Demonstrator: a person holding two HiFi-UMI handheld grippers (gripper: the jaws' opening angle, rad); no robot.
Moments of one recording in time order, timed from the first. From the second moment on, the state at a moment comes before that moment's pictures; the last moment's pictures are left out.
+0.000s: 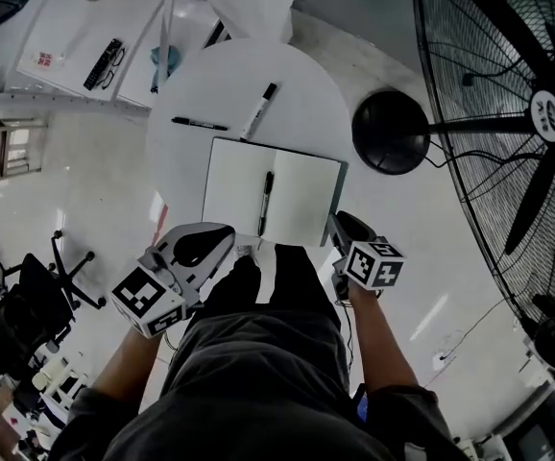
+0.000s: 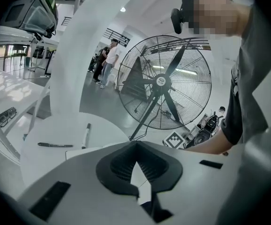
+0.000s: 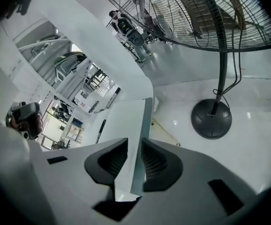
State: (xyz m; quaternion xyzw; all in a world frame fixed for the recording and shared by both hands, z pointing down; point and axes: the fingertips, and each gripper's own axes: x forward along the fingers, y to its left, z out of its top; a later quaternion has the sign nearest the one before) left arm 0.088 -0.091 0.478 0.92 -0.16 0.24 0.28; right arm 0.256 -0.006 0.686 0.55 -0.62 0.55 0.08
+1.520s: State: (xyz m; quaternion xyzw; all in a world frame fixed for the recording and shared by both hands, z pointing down) left arm 0.080 -0.059 0.494 0.91 -0.16 0.26 0.30; right arm 0.220 0.021 0.714 0.47 -0.65 0.60 0.07
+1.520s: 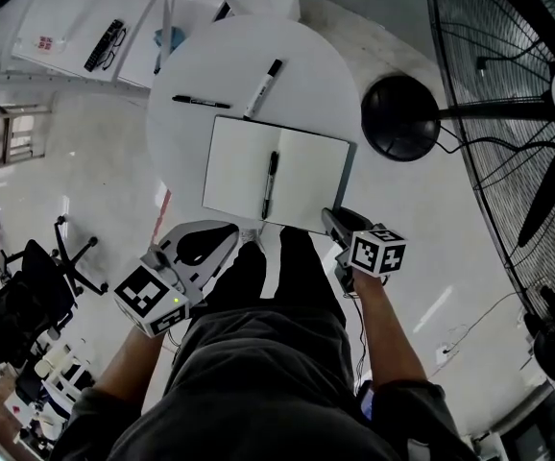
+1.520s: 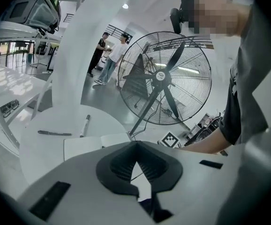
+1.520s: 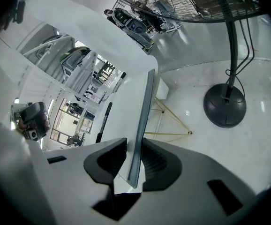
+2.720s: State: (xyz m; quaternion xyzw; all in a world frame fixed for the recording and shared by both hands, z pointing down) left arm -0.022 -0.069 0.458 0.93 -0.18 0.17 0.28; right arm 0.157 -0.017 0.594 0.48 -0.70 0.53 0.06
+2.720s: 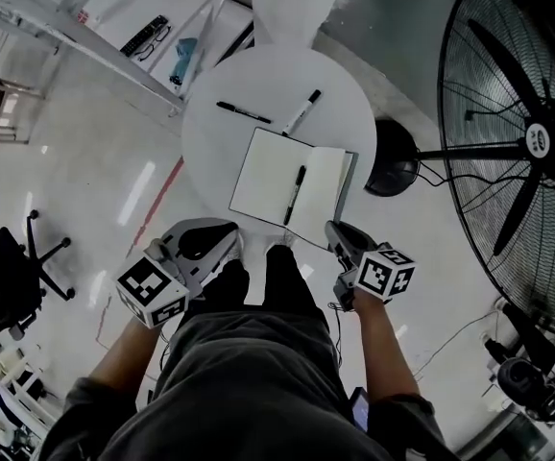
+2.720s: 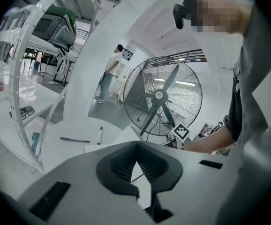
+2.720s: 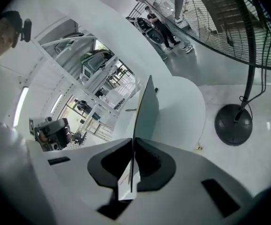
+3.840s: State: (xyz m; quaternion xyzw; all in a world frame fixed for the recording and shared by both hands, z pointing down) left arm -0.128 -0.088 0.472 0.89 -0.30 0.14 0.31; right arm 0.022 -0.087 0.615 0.37 -0.76 0.51 0.16
